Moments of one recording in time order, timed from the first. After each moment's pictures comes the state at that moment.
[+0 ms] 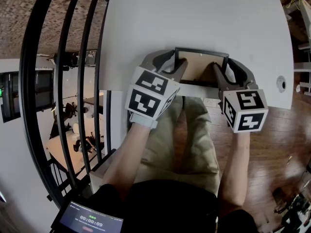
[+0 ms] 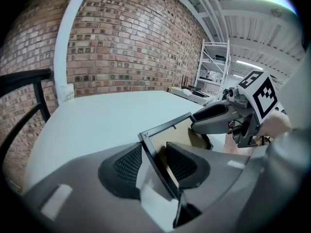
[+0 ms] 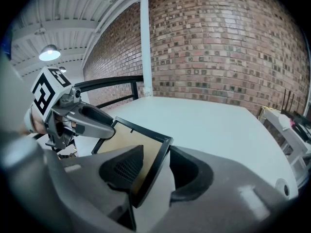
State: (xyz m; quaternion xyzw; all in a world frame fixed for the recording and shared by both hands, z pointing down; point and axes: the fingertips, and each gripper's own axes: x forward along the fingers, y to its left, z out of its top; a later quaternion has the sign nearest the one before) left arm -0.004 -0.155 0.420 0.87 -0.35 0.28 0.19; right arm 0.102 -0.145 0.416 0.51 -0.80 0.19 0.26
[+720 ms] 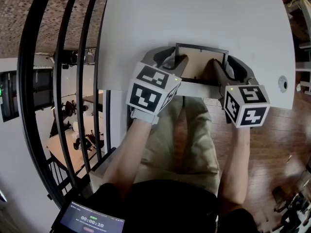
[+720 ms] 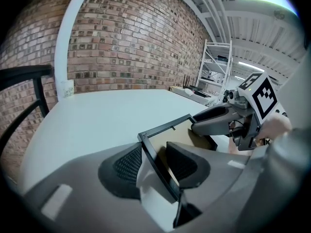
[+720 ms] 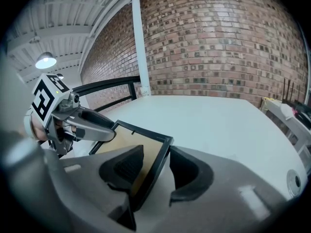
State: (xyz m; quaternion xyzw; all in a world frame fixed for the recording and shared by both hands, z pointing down) left arm -0.004 -0.165 0.432 0.87 -0.35 0.27 0.20; right arm 0.102 -0.154 0.430 0.51 -0.79 0.23 0.24
